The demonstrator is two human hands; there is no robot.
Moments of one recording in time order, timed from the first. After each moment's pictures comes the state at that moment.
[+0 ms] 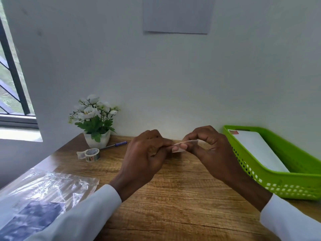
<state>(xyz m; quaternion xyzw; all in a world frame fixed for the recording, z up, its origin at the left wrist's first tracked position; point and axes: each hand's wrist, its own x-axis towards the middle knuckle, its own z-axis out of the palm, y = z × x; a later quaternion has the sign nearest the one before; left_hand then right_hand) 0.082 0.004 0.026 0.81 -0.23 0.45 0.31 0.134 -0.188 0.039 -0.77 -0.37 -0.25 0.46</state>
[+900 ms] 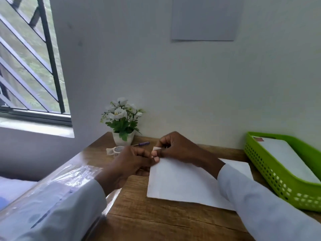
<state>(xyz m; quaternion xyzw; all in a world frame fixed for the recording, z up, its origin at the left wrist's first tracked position) 0.048 0.075 0.024 0.71 0.09 0.04 0.70 0.158 -0.072 0.047 -0.81 -0.43 0.08 0.39</state>
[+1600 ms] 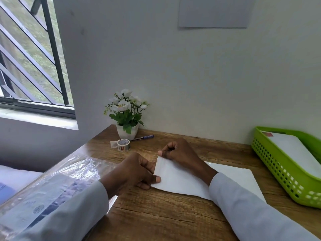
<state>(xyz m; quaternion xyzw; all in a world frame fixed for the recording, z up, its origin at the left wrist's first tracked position) 0.048 0.085 -0.003 0.79 0.18 -0.06 0.58 0.179 -0.051 -0.019 -0.85 -0.30 0.05 0.44</state>
